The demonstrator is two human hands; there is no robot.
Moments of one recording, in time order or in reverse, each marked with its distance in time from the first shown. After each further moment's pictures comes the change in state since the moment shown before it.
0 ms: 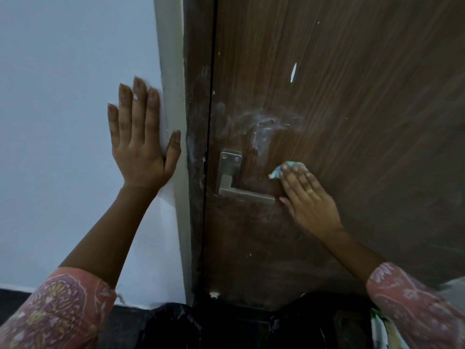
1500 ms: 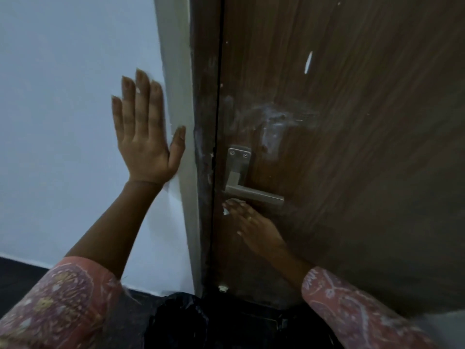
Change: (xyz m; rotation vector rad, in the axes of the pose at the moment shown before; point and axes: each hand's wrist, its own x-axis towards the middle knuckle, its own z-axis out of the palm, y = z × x) left_hand -0.001 0.000 0.001 0.010 -0.030 0.007; right_hand 0.003 -0.128 0.028 0.236 -0.270 -0.313
